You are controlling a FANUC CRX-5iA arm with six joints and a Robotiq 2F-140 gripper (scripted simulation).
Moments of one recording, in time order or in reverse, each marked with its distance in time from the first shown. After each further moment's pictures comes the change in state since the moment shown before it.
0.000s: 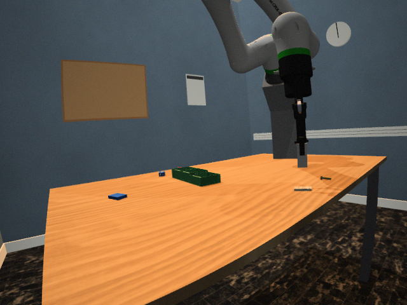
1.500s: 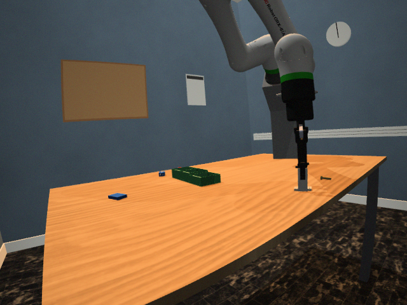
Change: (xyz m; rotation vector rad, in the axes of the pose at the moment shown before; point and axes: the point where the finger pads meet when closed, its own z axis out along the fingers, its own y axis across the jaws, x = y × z) arm 0.000 0.000 0.067 0.000 0.000 0.000
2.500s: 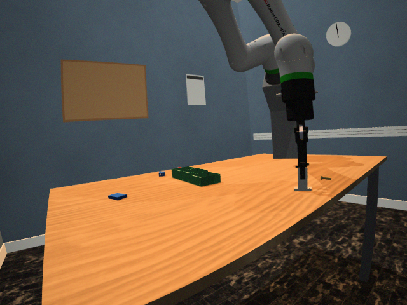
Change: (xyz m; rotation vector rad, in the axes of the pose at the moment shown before) arm 0.000 0.000 0.000 0.000 0.000 0.000
